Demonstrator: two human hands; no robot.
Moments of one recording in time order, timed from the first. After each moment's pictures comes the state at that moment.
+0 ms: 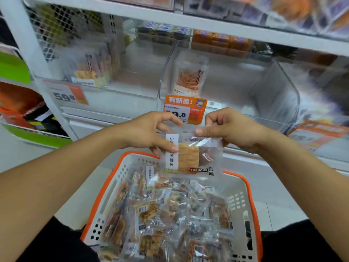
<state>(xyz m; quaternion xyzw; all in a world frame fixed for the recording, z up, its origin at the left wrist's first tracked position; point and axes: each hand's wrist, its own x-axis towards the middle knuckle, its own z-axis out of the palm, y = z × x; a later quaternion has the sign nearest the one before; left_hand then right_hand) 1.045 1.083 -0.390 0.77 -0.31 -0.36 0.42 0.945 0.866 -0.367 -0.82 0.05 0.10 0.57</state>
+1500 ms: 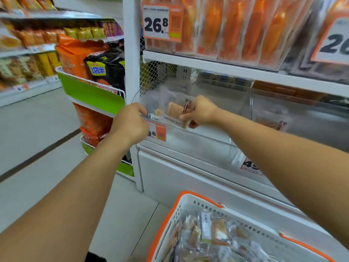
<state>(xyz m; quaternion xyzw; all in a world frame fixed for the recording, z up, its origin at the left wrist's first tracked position) 1.147 1.255 -0.354 0.94 -0.02 0.10 0.33 1.192 1.039 -0.338 -0.95 -0.02 0.04 0.32</state>
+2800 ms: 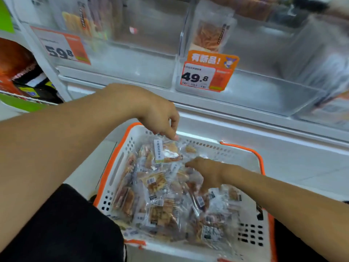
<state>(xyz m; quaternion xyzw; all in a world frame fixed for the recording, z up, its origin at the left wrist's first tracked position) 1.052 1.094 -0.406 0.83 -0.43 -0.36 -0.02 0.918 0.920 -0.560 -0.90 -0.03 0.42 0.07</state>
